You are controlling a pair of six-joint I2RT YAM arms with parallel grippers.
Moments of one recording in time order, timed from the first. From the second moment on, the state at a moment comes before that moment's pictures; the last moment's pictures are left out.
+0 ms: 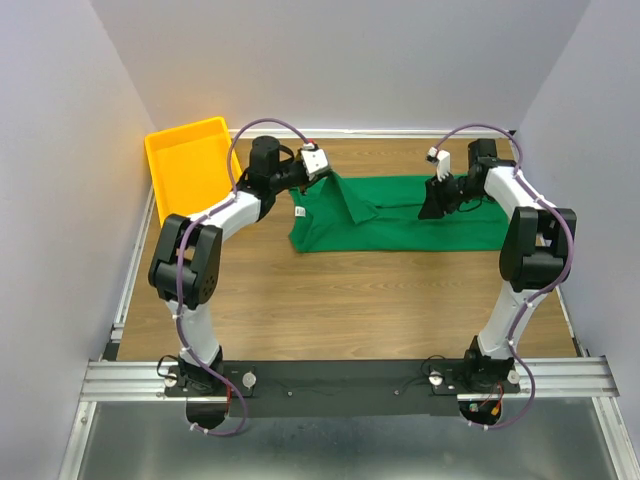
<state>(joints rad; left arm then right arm) -0.34 1.86 1.26 0.38 0.79 0.53 -0.06 1.94 1.48 -0.77 -0.74 -0.64</state>
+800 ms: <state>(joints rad) -0.42 2.01 1.41 0.40 0.74 0.42 -0.06 1.88 1.49 -0.77 -0.76 -0.60</state>
